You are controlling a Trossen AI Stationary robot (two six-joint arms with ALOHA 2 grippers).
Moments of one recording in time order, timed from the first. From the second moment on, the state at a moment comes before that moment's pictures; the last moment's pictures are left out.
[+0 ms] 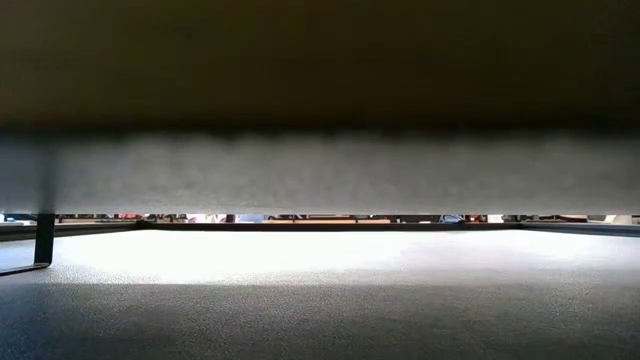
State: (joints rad) left arm -0.52 1.99 1.83 -0.90 -0.09 -0.54; right arm 0.63 0.70 0.42 -0.46 0.63 0.86
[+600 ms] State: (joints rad) left arm -0.52 1.99 1.83 -0.89 -0.08 -0.53; right arm 0.63 0.70 0.42 -0.46 0.63 0.86
